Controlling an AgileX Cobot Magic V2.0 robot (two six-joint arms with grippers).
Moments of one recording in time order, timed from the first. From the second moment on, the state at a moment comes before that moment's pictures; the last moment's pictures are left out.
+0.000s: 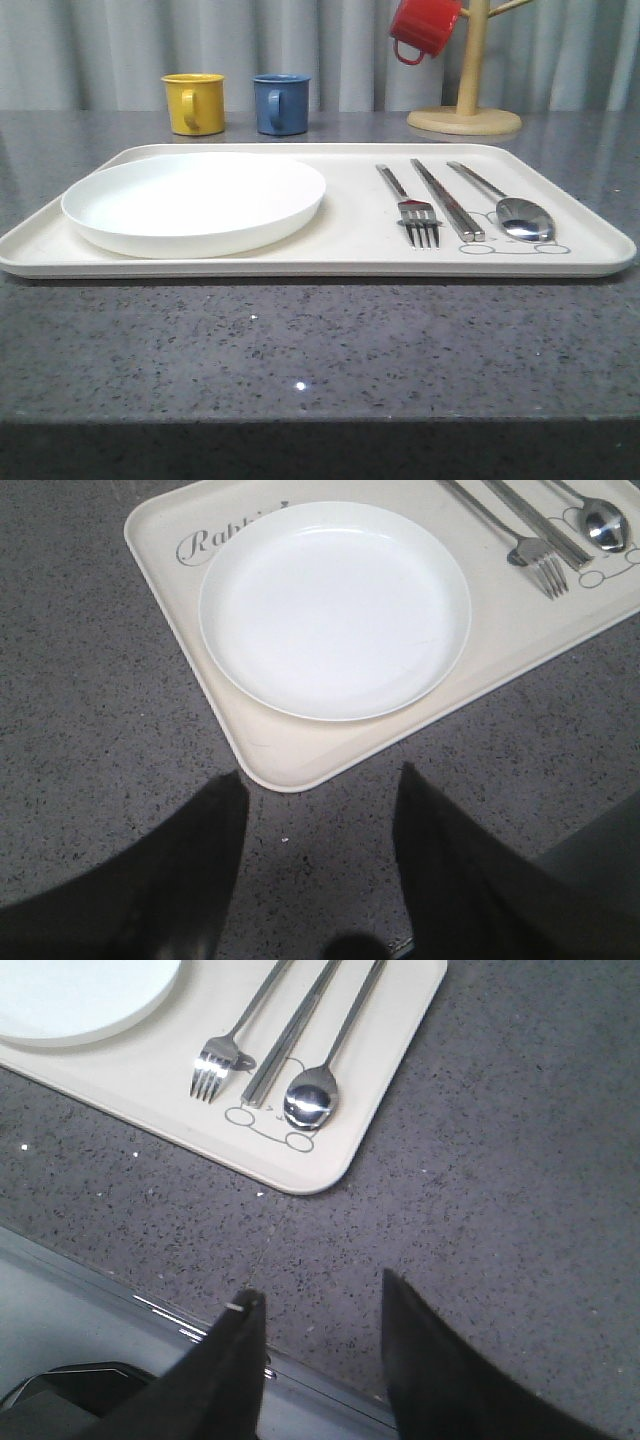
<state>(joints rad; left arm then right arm) -0.64 0.77 -0.93 0.12 0.95 -0.11 0.29 0.55 -0.91 0.09 1.13 -0.09</state>
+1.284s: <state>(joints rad) -0.64 0.77 -0.87 0.13 0.90 0.01 0.29 0.53 -0.90 0.09 1.07 -0.06</state>
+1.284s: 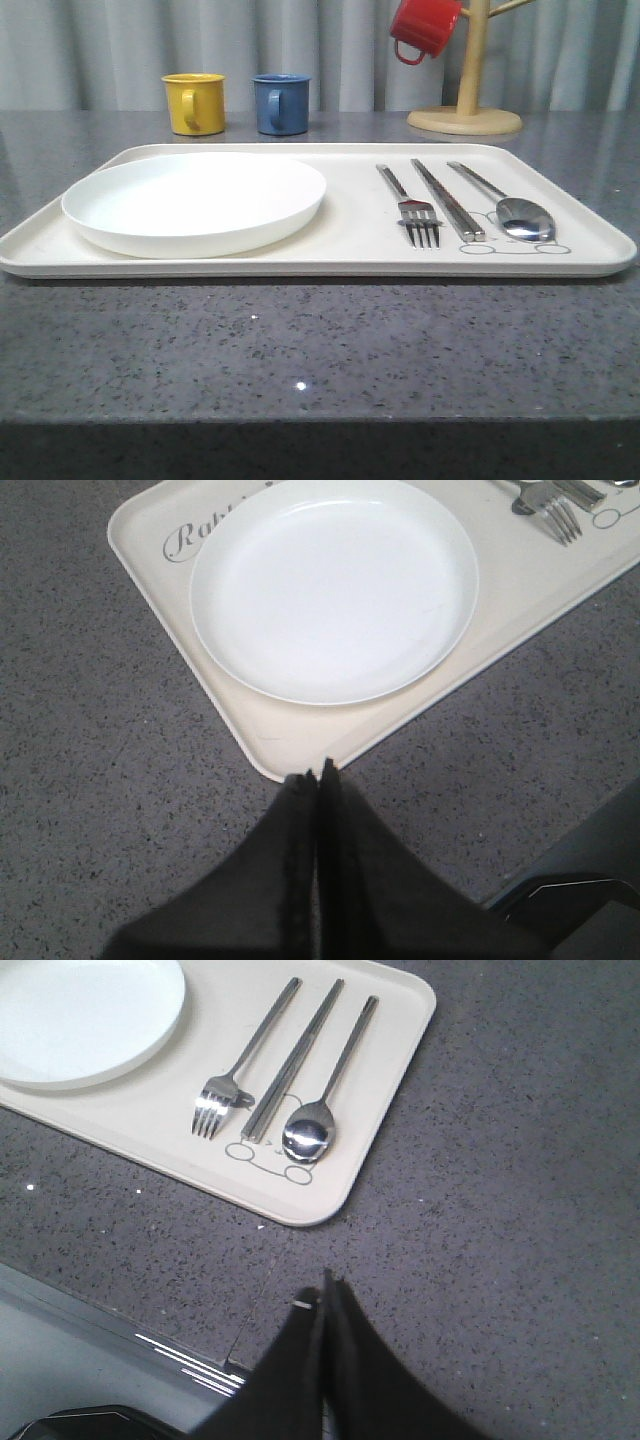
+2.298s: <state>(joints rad) -0.50 0.60 -0.86 0.16 0.89 0.01 0.29 0.53 -0.90 0.09 1.07 -0.06</state>
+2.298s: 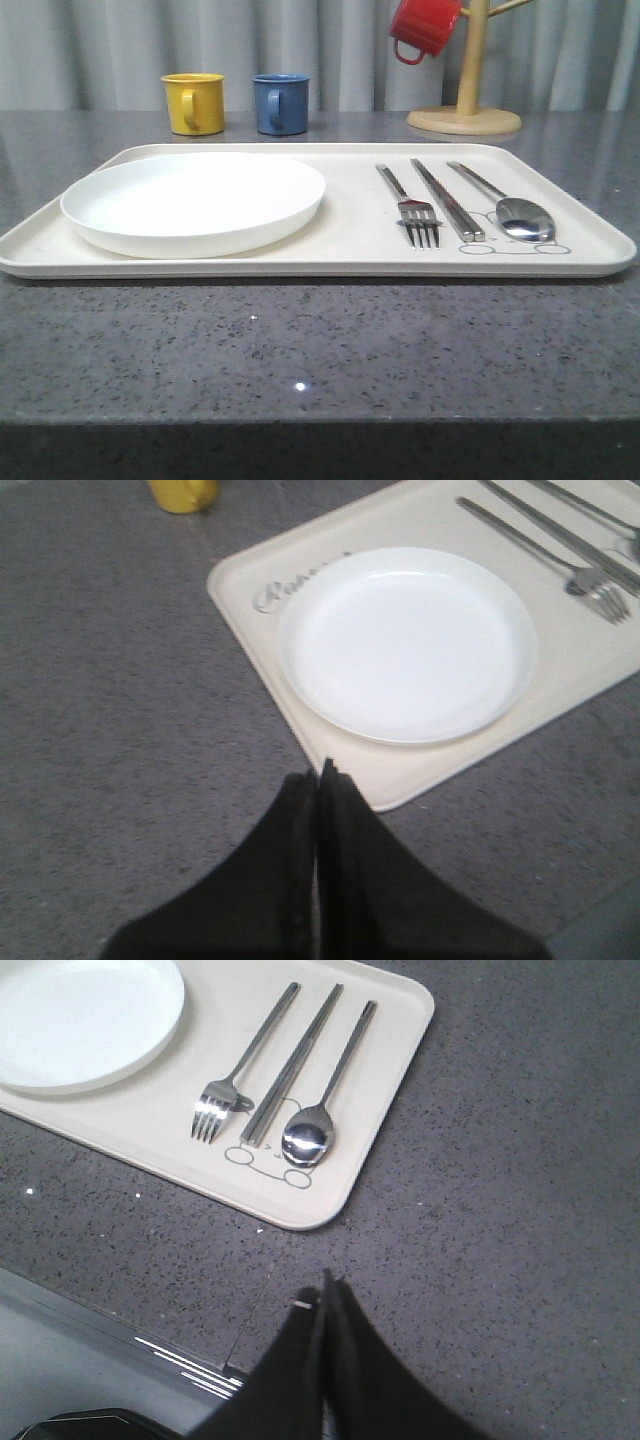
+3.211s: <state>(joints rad) -0.08 0.00 -0.12 0.05 0.34 0.01 0.29 0.53 -0.90 0.09 1.06 -0.06</state>
